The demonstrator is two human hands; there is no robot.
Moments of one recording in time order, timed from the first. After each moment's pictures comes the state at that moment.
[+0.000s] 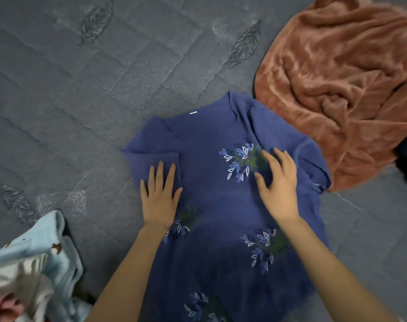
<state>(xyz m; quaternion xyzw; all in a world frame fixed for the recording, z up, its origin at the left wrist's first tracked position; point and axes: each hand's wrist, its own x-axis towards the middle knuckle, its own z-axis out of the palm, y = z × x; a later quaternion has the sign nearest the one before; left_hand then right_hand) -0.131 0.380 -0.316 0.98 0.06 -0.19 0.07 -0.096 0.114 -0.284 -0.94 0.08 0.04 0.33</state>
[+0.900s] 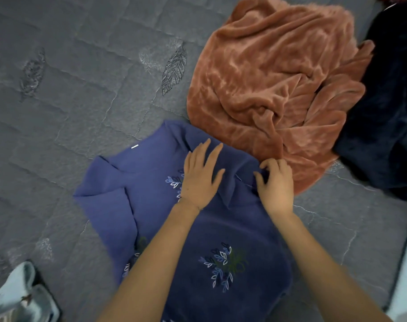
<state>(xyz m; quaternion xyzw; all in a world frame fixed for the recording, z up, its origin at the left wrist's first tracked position) -0.015 0.164 -0.293 0.95 -0.16 -0.15 0.23 -0.061 -0.016 -0.292 -0.92 0.21 0.05 0.32</state>
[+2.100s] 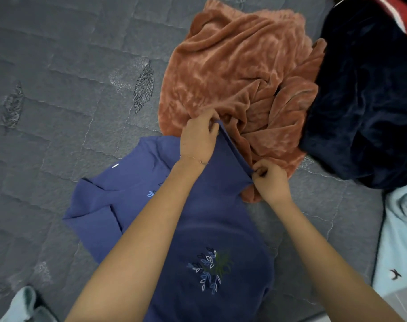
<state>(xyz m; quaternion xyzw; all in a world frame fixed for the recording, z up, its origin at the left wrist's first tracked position) 0.079 0.063 -0.228 0.91 -0.07 -0.16 0.37 -0.051 -0.075 -0.279 -0.83 0.32 0.14 0.44</state>
